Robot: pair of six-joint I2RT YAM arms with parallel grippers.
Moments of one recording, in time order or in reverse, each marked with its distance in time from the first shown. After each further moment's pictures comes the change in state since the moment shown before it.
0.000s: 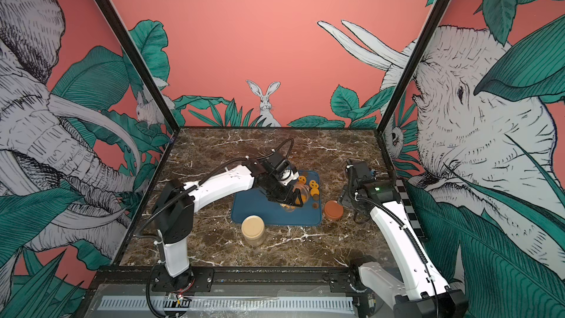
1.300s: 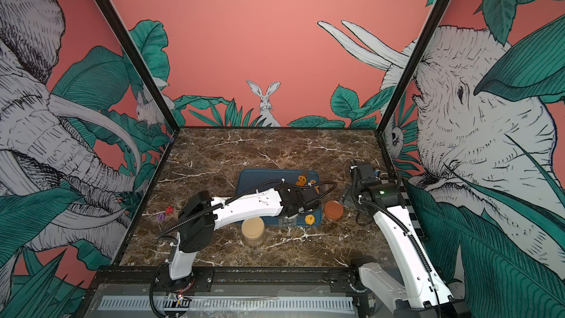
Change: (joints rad) left arm -0.307 0.116 0.145 -0.277 -0.921 0.714; right arm -0.019 -0.042 0.014 -0.010 -0.001 0.004
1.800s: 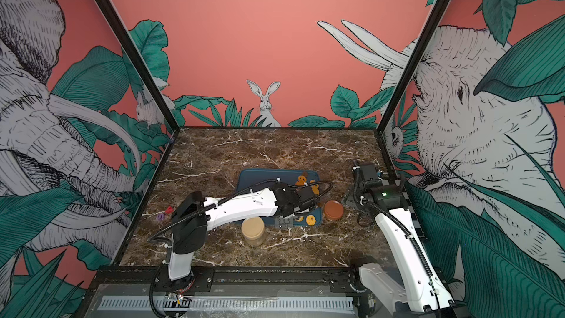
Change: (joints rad) left arm 0.003 -0.071 -0.049 -0.011 0.055 -0.002; right arm -0.021 -0.014 0.000 -0.006 0.000 0.000
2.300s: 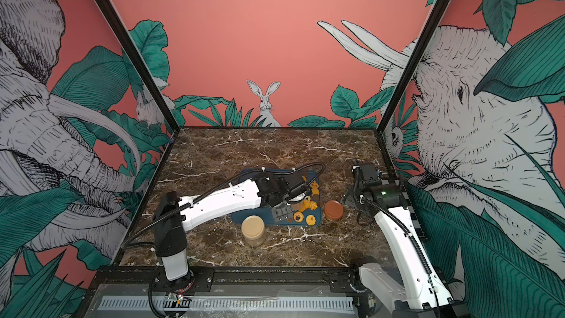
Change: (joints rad) left arm 0.089 -0.147 -0.005 0.033 0.138 -0.117; right arm -0.002 0.016 0.000 0.004 -0.027 -0.005
